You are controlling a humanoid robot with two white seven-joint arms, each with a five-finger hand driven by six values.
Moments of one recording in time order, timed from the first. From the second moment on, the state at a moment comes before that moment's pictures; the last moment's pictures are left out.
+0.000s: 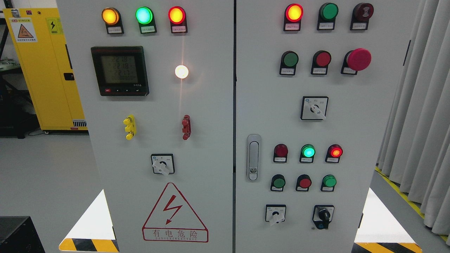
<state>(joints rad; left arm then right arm) 0.06 -0.10 -0.10 -0.13 0.08 -0.05 -0.06 0.27 0.00 0.23 -1.78 0.28 -0.51 -0.07</state>
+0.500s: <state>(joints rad) 0.06 -0.10 -0.10 -0.13 0.08 -0.05 -0.06 0.27 0.00 0.23 -1.78 0.28 -0.51 -0.06</state>
